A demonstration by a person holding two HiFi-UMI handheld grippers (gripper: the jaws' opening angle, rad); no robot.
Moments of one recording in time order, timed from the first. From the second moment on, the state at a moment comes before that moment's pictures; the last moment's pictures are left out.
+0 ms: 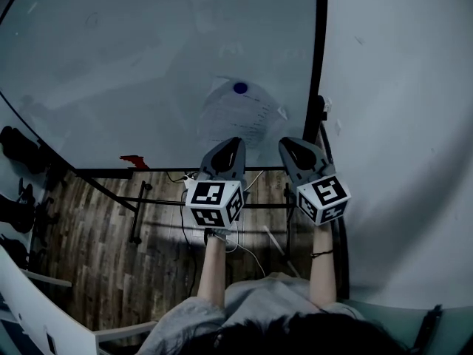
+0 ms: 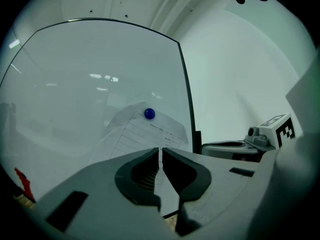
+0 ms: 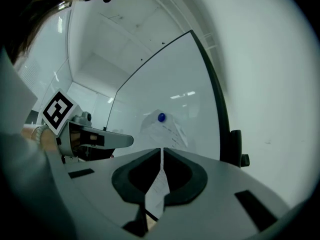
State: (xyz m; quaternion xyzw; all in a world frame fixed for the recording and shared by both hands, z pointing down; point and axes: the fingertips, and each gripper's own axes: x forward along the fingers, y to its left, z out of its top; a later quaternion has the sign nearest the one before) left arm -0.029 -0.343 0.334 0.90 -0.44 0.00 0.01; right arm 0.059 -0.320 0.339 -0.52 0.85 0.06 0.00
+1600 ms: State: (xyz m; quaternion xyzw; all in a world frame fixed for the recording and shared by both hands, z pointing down) left arm 0.003 -0.416 0.255 0.85 -0.49 0.09 -0.16; right arm 0.073 -0.384 0.341 -0.53 0.85 0.02 0.02
